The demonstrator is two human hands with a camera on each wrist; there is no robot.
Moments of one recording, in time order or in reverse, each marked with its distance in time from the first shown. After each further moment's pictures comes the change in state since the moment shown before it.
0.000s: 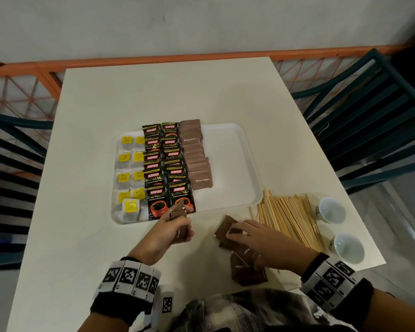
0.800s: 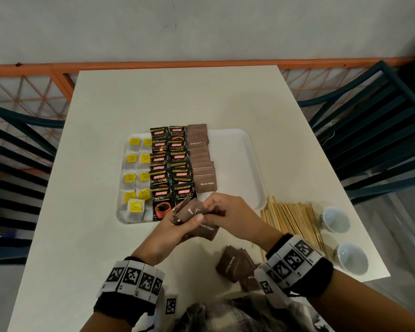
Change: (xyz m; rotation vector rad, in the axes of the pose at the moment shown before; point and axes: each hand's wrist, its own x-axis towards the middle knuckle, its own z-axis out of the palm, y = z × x) left_hand -0.016 0.011 0.007 -0.035 -0.117 0.194; right_hand 0.054 -0.038 -0.062 0.874 0.511 -0.047
